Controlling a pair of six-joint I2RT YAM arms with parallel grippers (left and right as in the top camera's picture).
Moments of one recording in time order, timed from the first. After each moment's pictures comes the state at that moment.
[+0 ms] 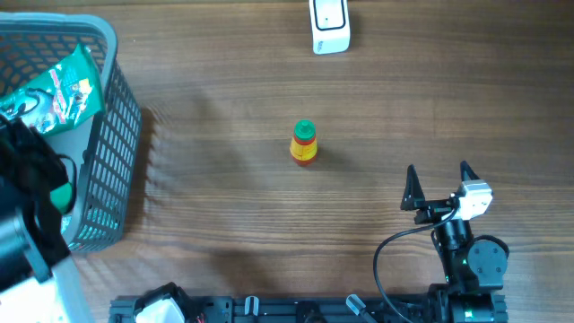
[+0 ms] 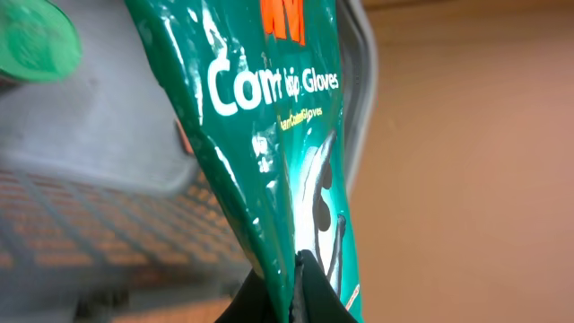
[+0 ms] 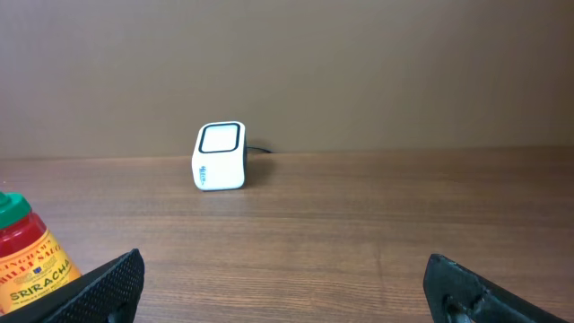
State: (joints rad) left arm 0.46 1.03 1.43 -0.99 -0.13 -1.56; right arm 0.00 0.01 0.01 0.00 -0.09 0.07
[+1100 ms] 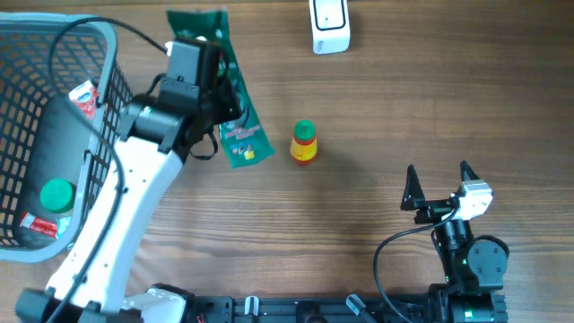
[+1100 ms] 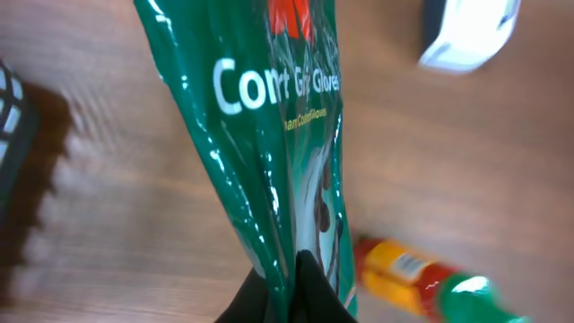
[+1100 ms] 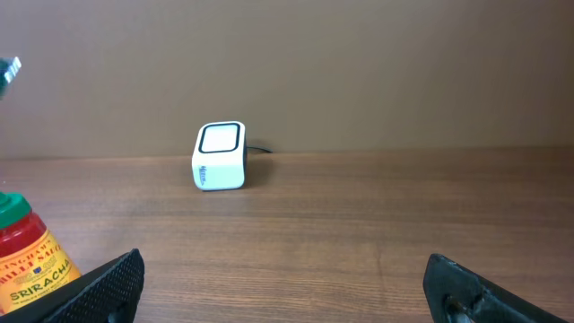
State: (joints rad) left arm -0.32 1.46 1.43 -0.94 -0.11 -0.49; right arm 0.00 0.01 0.01 0.00 -0.09 0.07
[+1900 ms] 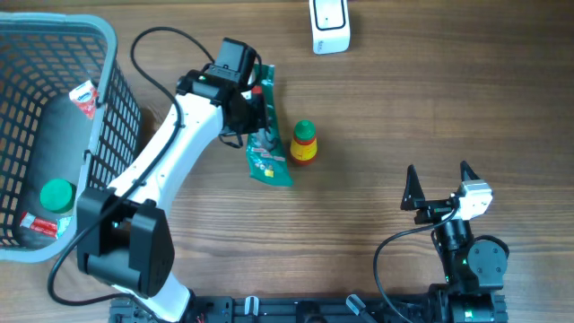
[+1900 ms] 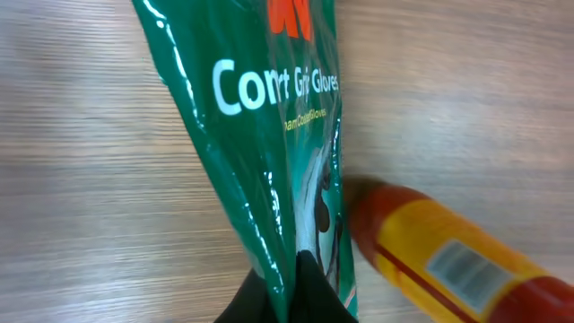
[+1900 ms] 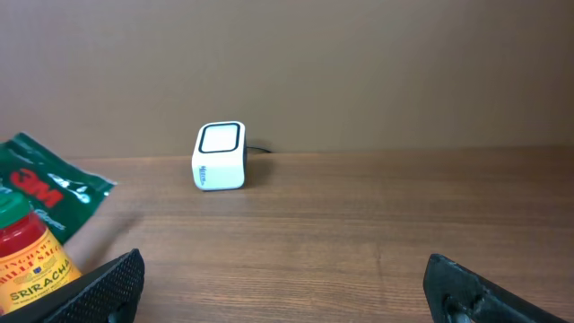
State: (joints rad) left arm -0.35 1.78 1.43 -0.89 0.10 -0.42; right arm 0.00 0.01 0.01 0.00 -0.09 0.07
